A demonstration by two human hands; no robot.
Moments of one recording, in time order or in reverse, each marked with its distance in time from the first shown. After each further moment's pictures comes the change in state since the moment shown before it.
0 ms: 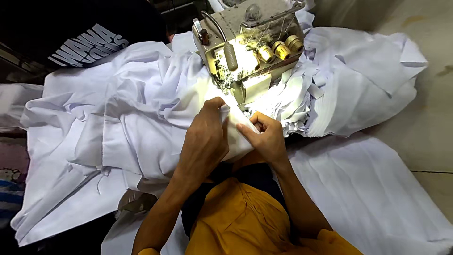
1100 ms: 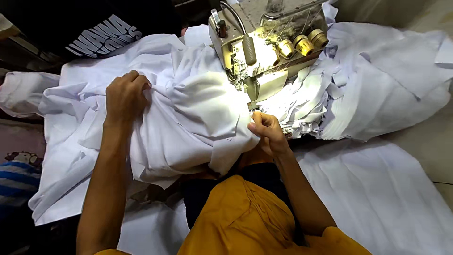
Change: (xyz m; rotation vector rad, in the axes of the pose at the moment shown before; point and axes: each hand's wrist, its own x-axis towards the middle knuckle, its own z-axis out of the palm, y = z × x) left_hand 0.027 -0.232 -0.067 0.482 -0.136 -0.011; right_hand 0.014 0.031 0.022 0.928 -0.394 0.027
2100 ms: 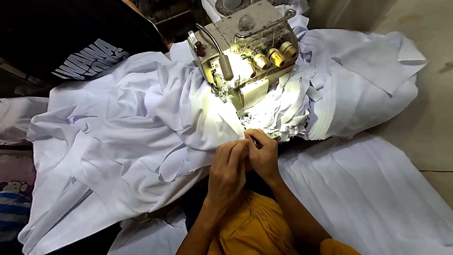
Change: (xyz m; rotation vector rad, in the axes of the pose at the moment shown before) left_hand -0.084 0.284 0.020 -0.631 0.358 0.006; right_hand -0.034 0.009 0.020 -0.915 0.494 -0.230
